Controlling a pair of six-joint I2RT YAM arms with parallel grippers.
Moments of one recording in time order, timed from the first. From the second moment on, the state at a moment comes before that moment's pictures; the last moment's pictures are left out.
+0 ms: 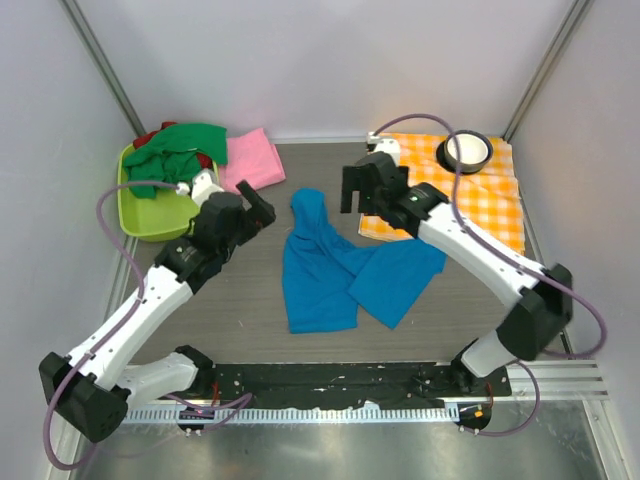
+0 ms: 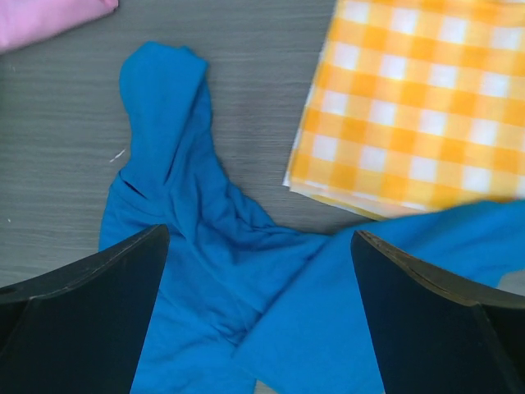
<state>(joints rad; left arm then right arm) -0.55 1.10 1.09 -0.50 -0.43 -0.89 0.67 1.46 1.42 -0.63 0.45 0.47</state>
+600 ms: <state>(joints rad) -0.78 1.07 0.59 -0.23 -0.26 -1.16 0.72 2.02 1.92 -0.67 0.18 0.37</state>
